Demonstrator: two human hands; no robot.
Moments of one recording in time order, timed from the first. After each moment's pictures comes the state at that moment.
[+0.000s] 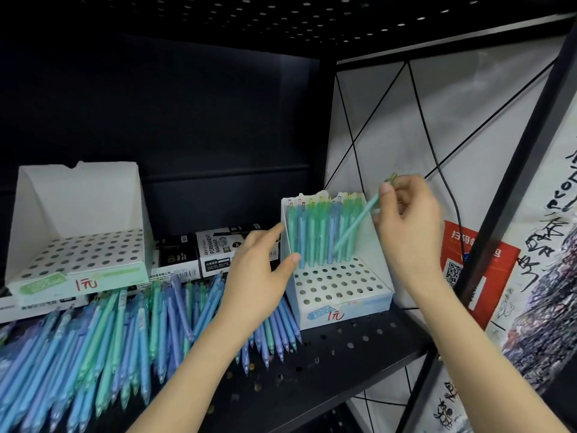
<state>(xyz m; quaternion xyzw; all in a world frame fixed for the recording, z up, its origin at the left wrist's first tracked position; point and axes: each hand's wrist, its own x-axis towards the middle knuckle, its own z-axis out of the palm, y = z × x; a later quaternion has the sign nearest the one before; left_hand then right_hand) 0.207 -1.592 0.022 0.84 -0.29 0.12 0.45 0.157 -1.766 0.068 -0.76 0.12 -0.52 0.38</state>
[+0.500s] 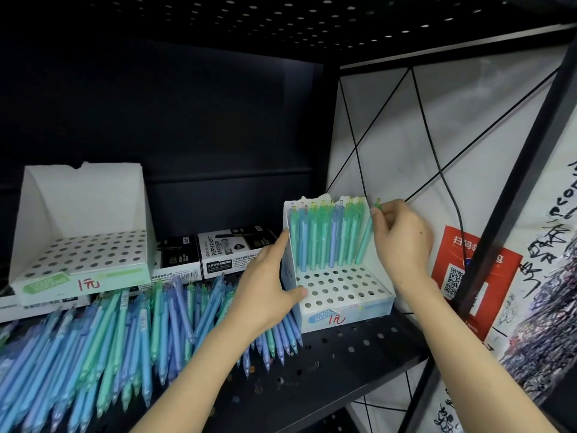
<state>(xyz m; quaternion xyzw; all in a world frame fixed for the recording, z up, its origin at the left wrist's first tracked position) 0.215 -1.598 0.006 0.86 -0.30 0.03 0.41 0.185 -1.796 0.042 -0.83 0.20 -0.47 0.22</state>
